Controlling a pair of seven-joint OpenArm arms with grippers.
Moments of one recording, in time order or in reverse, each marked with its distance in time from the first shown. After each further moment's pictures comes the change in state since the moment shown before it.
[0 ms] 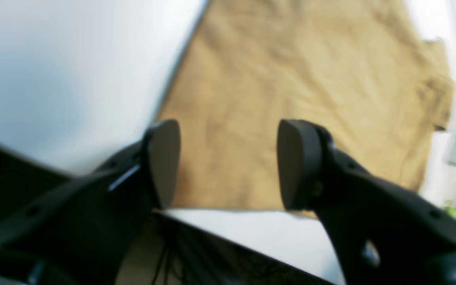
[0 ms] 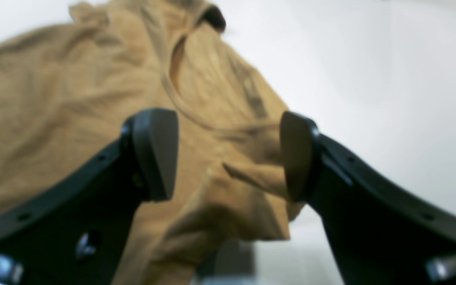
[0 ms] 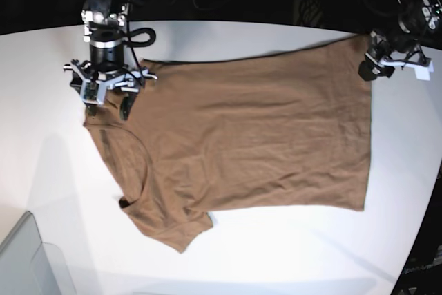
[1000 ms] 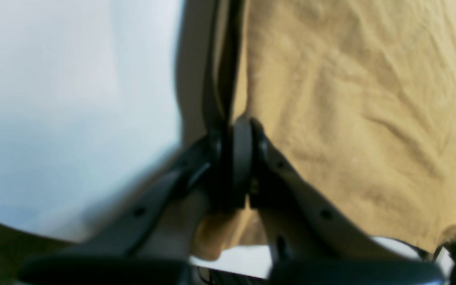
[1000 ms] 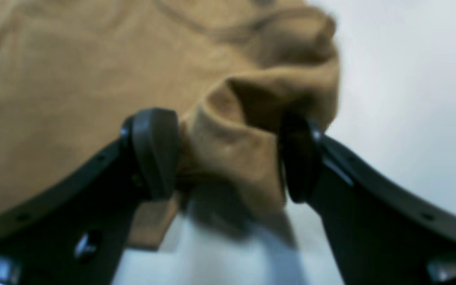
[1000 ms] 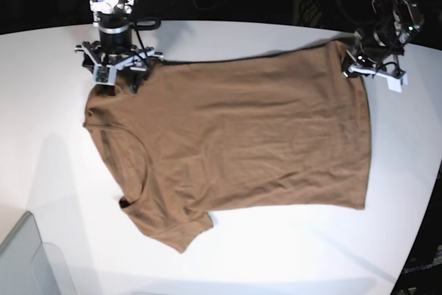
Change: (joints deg) left arm -4.2 2.7 9.2 -5.4 12.6 -1.7 -4.3; right arm -1.8 0.9 0.2 -8.5 0.0 0.0 0.0
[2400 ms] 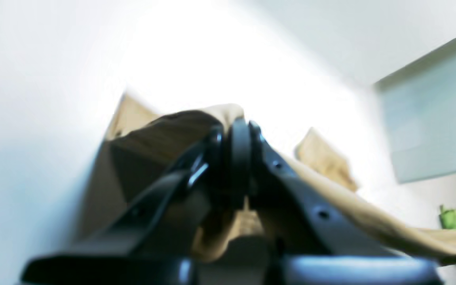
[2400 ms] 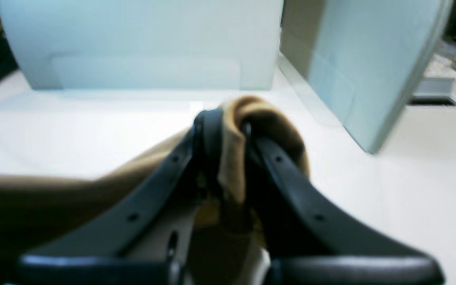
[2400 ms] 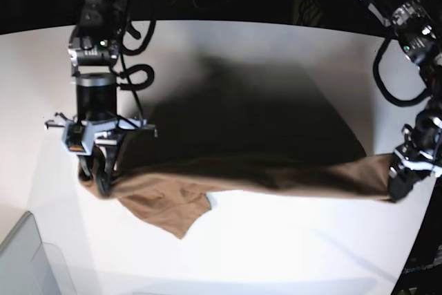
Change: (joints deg) left arm -22.9 -5.4 -5.7 23.8 -7.6 1.3 9.7; right arm 11.4 0.9 -6.2 23.8 0.4 0.2 -0.5
